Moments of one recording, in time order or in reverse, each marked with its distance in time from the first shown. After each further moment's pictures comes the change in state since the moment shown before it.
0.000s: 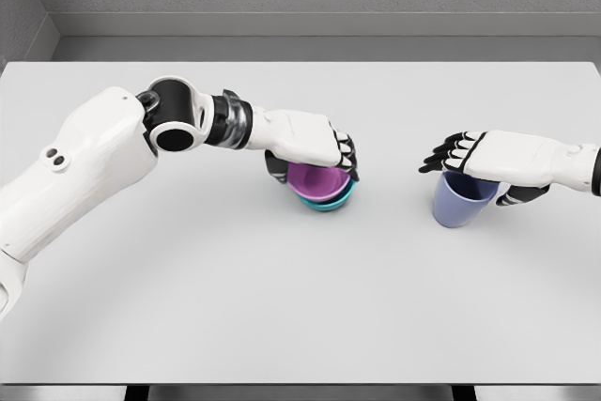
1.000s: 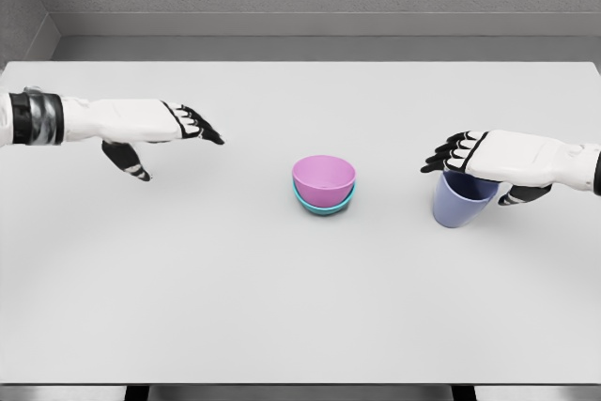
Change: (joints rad) left arm 0.157 0.507 0.141 -0.078 0.358 -0.006 -0.010; right arm 0.000 -0.004 0.000 0.000 0.002 0.000 0.000
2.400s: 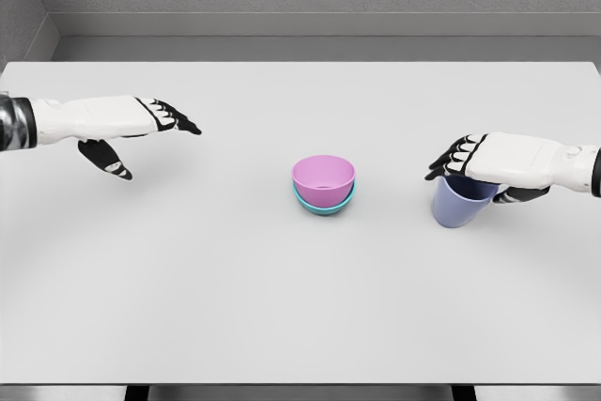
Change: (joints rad) left arm 0.049 0.001 0.099 0.023 -0.005 0.002 0.001; right arm 0.000 0.003 0.005 -0.001 0.026 0.000 0.000
